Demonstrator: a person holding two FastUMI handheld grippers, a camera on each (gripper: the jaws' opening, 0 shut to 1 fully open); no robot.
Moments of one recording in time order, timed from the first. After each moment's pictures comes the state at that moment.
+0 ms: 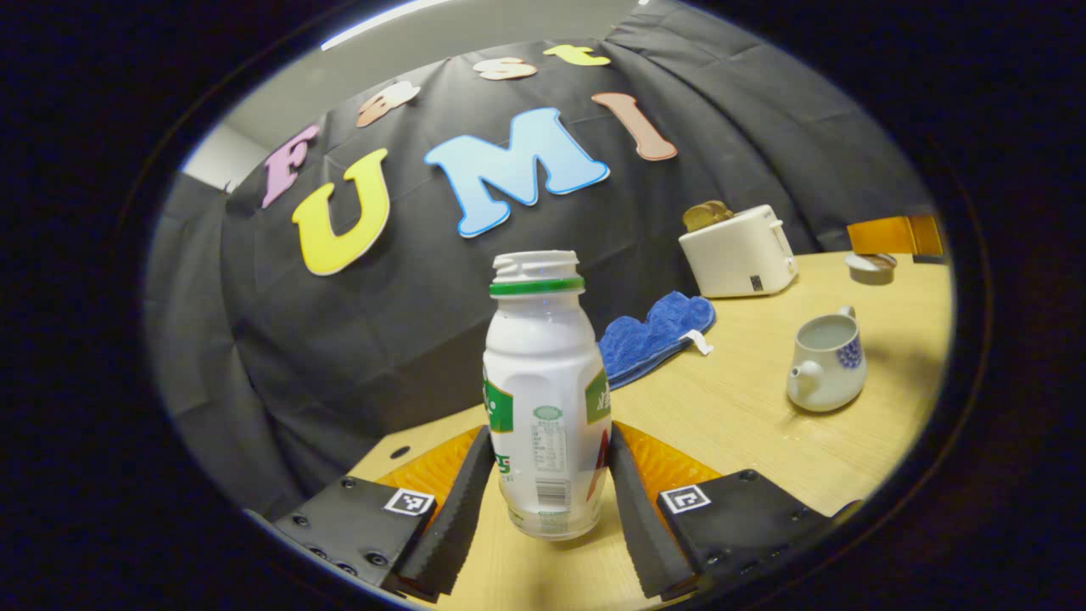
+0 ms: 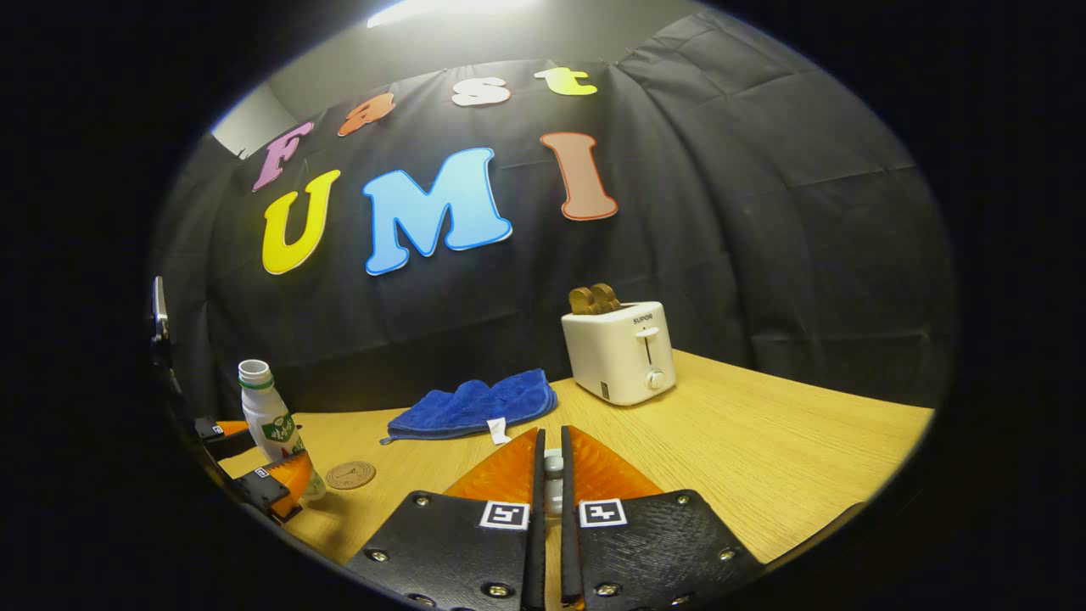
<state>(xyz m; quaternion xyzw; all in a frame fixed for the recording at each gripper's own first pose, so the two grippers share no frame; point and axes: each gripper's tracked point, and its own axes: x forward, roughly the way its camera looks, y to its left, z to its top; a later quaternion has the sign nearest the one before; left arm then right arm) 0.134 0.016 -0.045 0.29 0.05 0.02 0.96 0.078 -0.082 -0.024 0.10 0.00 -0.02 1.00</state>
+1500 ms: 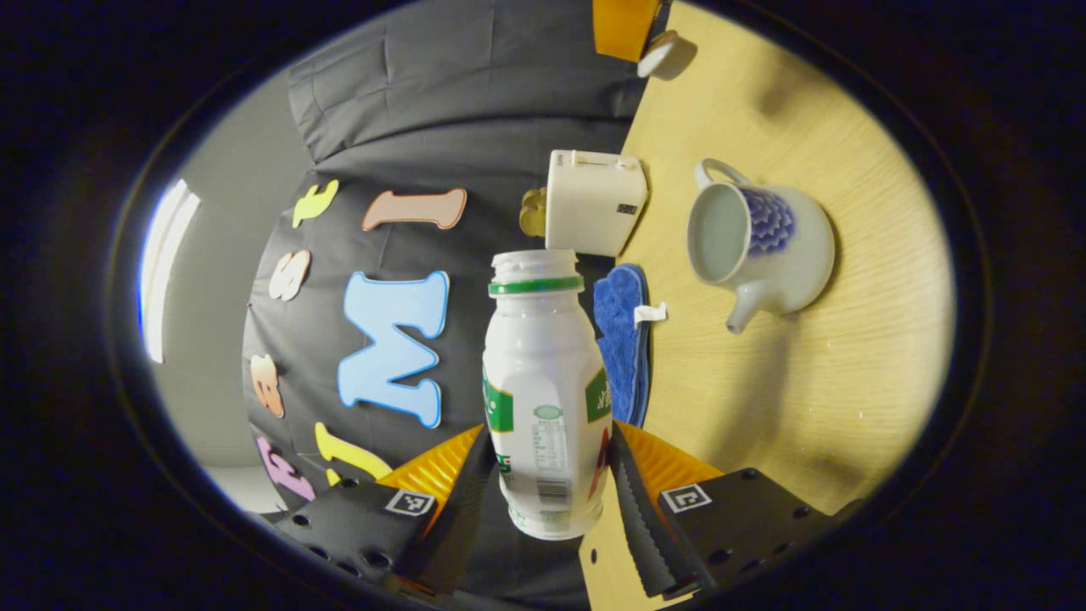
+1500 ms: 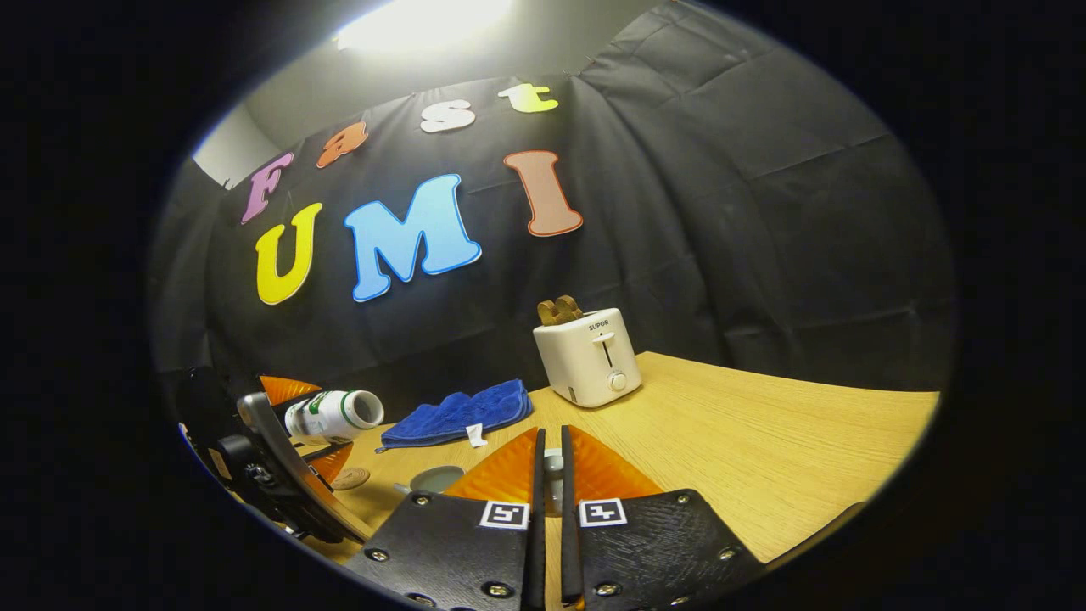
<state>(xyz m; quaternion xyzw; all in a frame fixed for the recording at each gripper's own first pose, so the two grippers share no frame) 0.166 -0.080 -0.029 0.70 -0.02 -0.04 0.71 0.045 -0.125 -0.027 0.13 -0.03 -0.03 0.99</state>
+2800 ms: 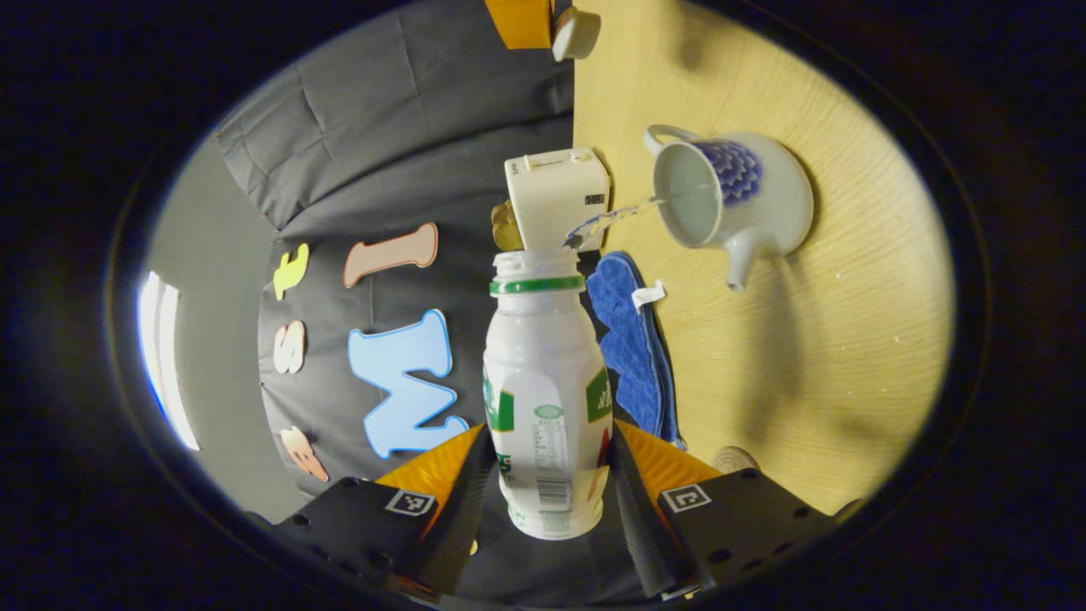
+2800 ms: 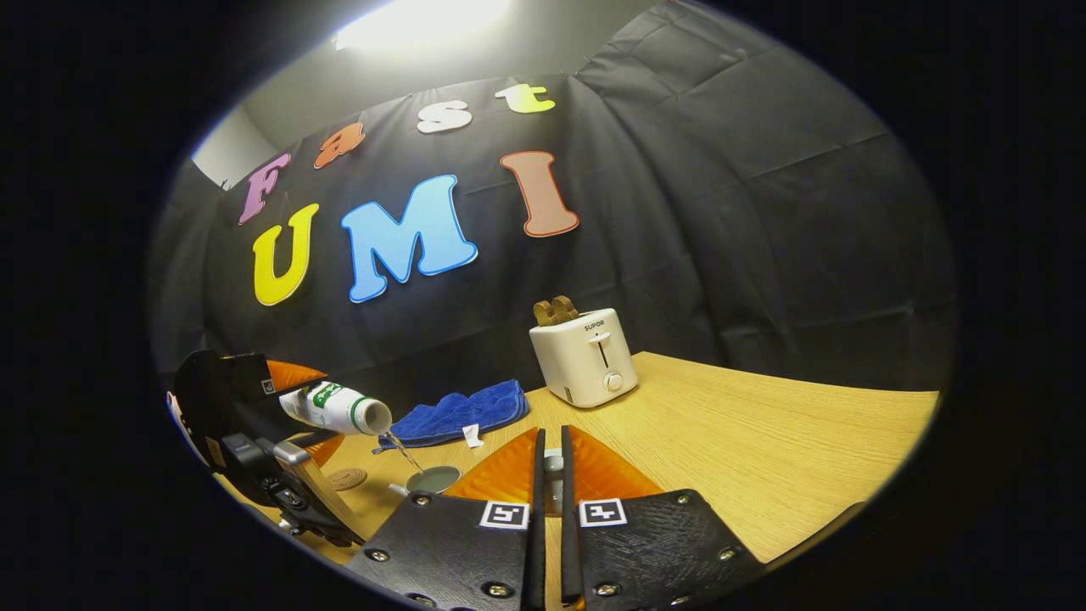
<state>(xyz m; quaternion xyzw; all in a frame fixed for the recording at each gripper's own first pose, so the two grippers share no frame) 0.177 -0.087 -0.012 0.78 -0.04 -0.05 0.62 0.045 -0.126 -0.029 0.13 -0.03 -0.03 0.99</state>
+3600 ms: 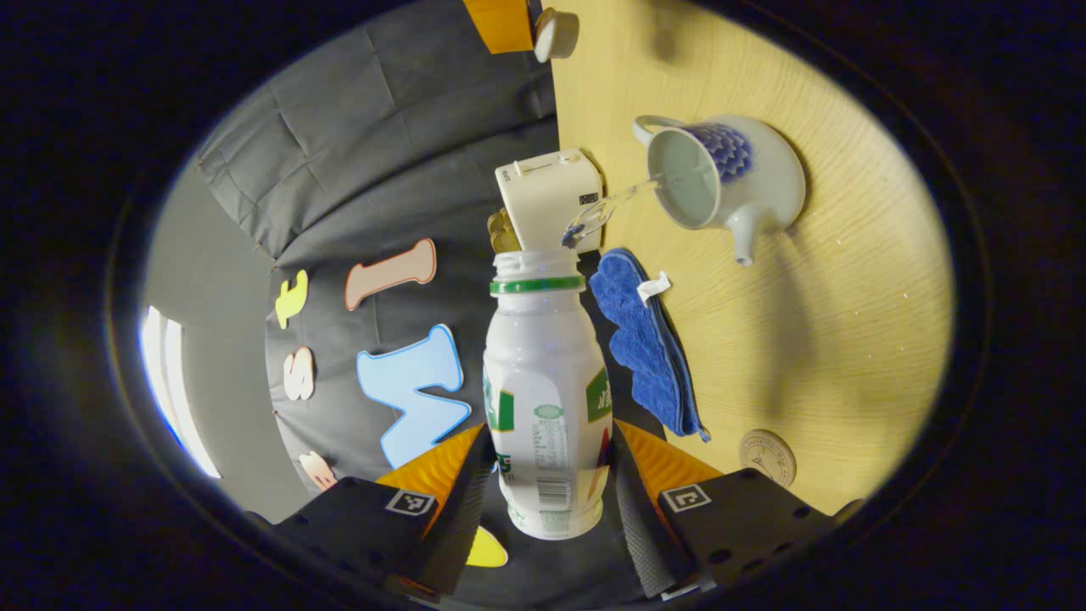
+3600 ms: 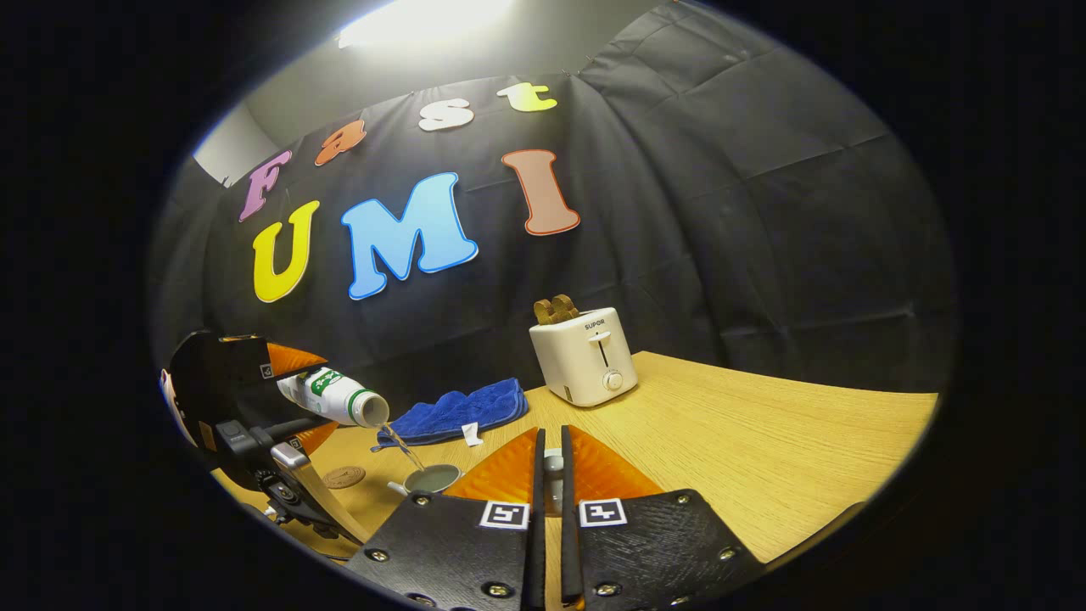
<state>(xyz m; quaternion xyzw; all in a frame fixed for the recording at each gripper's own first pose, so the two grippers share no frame) 0.178 -0.092 0.001 0.81 -0.06 -0.05 0.57 0.047 -0.126 -0.030 0.12 -0.03 -0.03 0.99</state>
